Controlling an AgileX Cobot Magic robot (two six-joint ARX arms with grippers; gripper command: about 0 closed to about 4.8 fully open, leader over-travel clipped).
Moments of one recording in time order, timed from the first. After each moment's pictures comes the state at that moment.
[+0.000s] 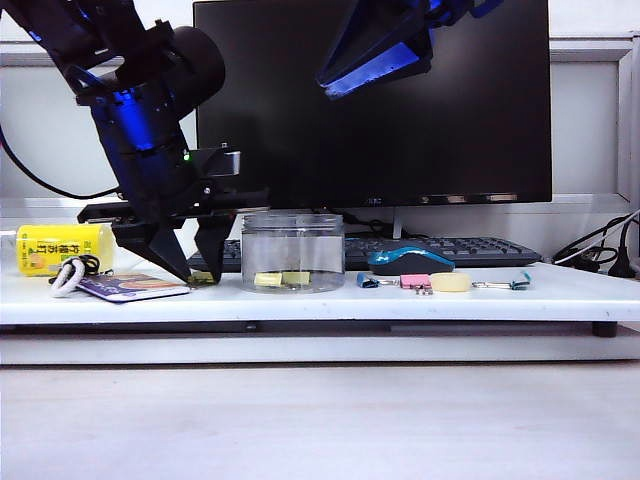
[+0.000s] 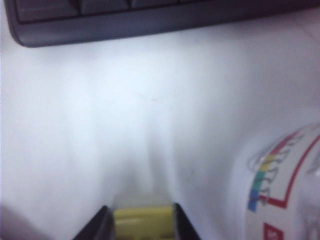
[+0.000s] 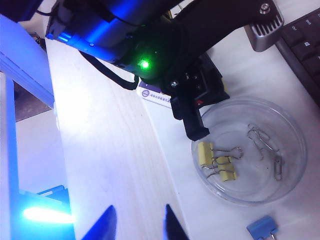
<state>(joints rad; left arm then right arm) -0.51 1.76 1.14 -0.26 -0.18 -0.29 0.51 1.58 1.49 -0.81 -0.63 -0.48</state>
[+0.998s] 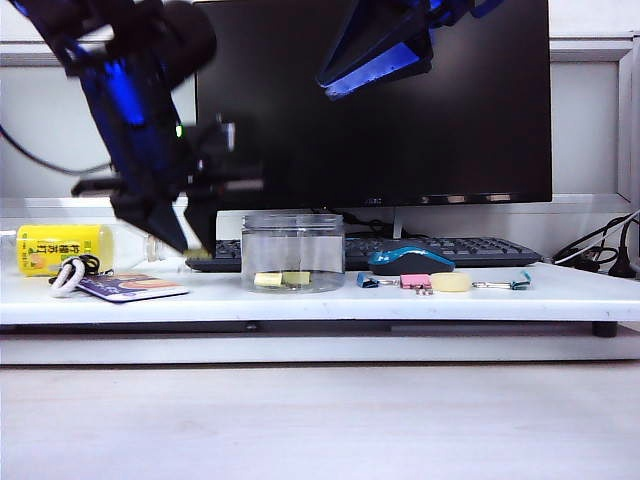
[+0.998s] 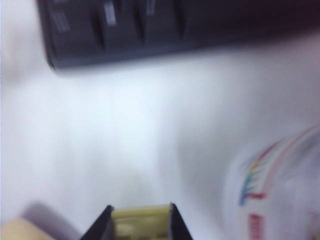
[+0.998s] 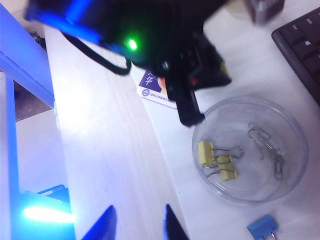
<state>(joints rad) -0.51 1.69 1.14 -0.26 -0.20 -0.25 0.51 1.58 1.49 -0.81 -0.63 -0.48</state>
